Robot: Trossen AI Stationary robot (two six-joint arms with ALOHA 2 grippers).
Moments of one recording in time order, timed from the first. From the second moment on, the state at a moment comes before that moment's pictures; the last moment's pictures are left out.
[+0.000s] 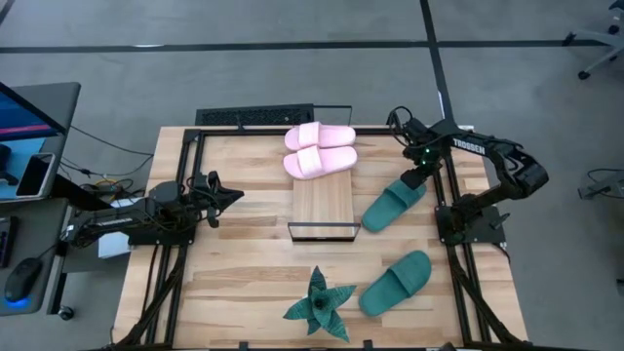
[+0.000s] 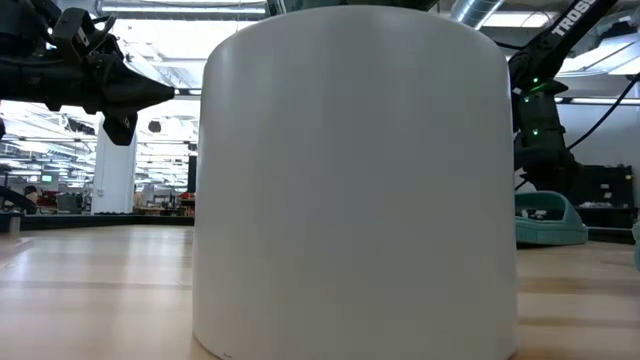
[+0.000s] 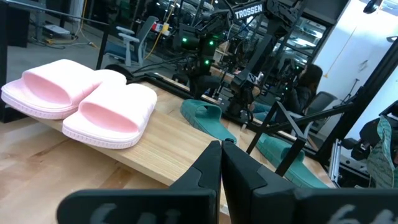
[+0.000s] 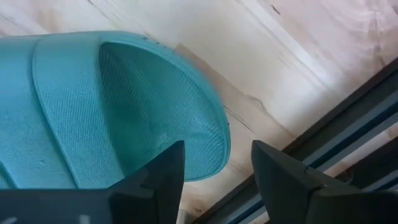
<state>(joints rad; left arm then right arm) 0.19 0.01 0.01 0.03 -0.01 -0.41 -0.99 1.43 0.78 -1.05 -0.03 -0.14</state>
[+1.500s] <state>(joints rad) 0.19 0.01 0.01 0.03 -0.01 -0.41 -0.98 1.43 0.78 -1.04 -0.01 -0.12</state>
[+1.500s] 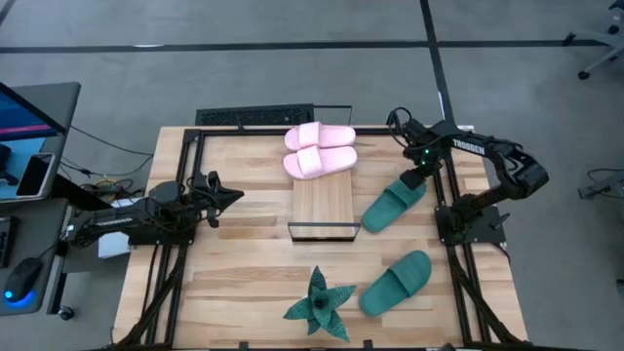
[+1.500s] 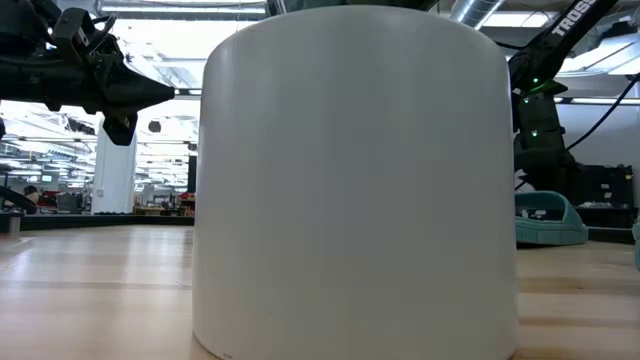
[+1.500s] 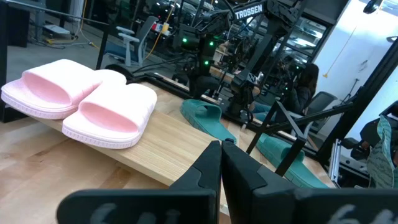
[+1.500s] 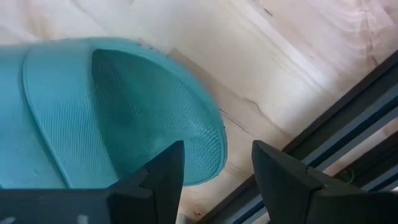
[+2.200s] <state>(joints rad) 0.19 0.01 0.01 0.03 -0.01 -0.41 -0.96 1.43 0.76 -1.03 0.00 -0.22</state>
